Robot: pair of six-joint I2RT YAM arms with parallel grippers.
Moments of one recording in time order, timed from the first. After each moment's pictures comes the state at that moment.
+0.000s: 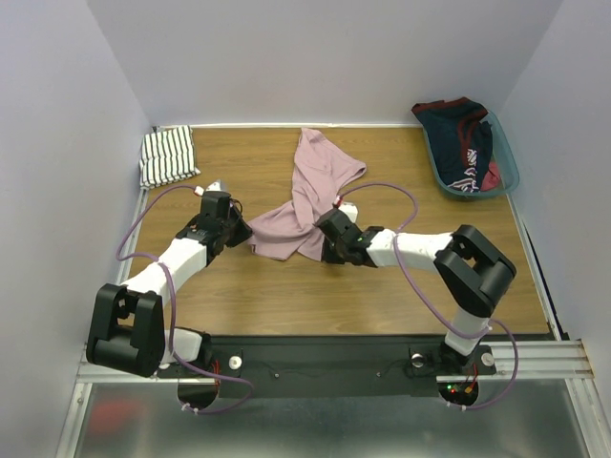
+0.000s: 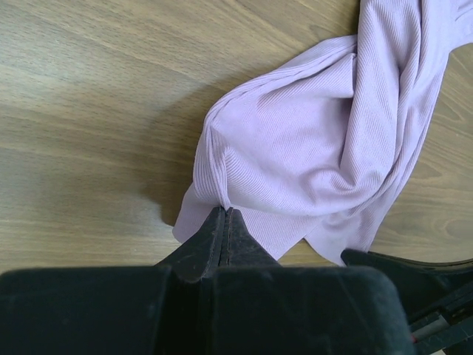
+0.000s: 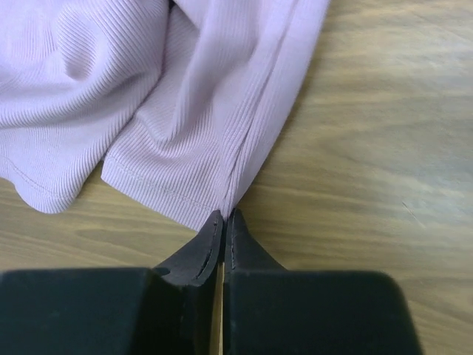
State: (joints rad) left arm -0.26 1.29 0.69 -0.16 0.03 -0.71; right arm 0.84 1.78 1.02 -0.17 0.26 0.83
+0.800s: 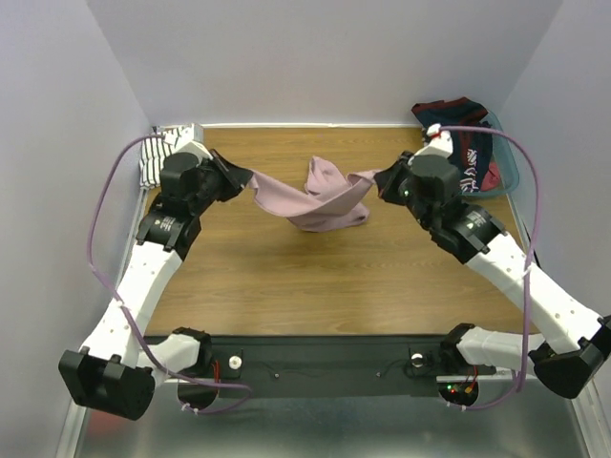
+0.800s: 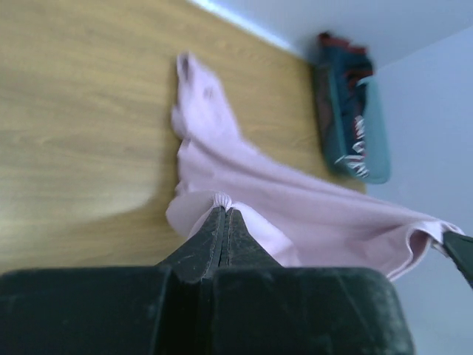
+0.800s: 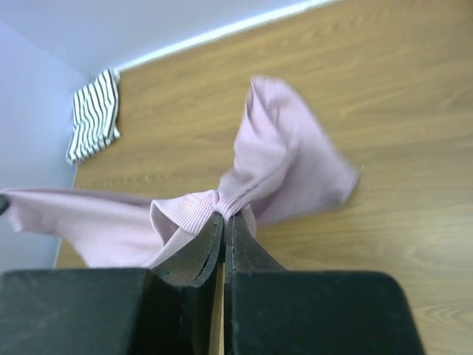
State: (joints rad) left arm -0.26 1.06 1.05 -0.28 0.14 -0.70; right arm 0.68 1.13 1.22 -0.41 0.42 0.64
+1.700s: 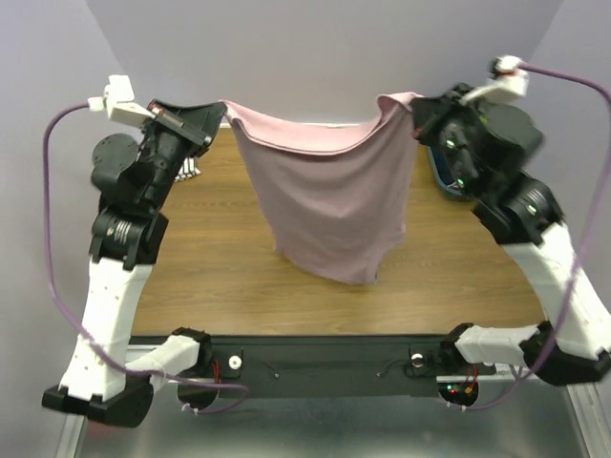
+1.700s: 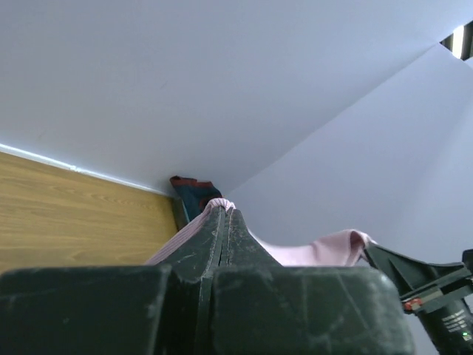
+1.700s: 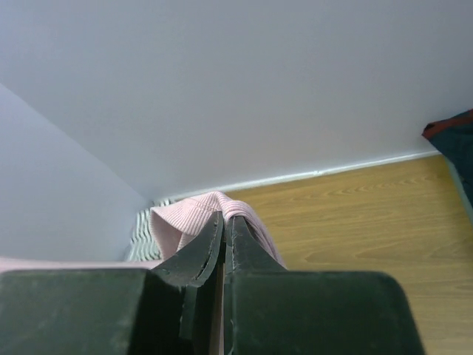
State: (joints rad) left arm -0.26 1.02 1.47 -0.26 0.08 -0.89; right arm 0.65 1.19 1.77 -0.48 0.50 0.44
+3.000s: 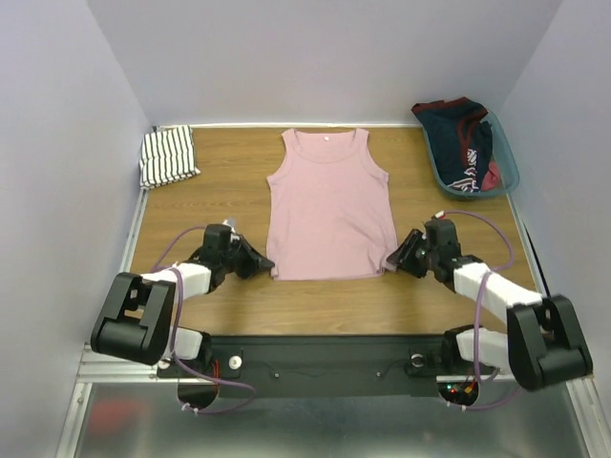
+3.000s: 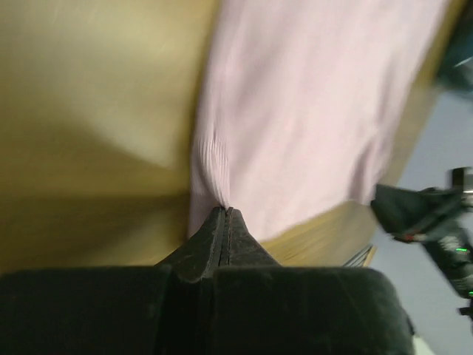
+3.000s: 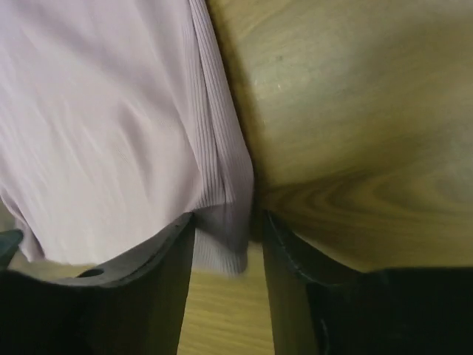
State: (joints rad) left arm -0.23 1.35 0.41 0.21 0.40 -0.96; right arm 0.22 1.25 0.46 -0.09 -0.13 0.79
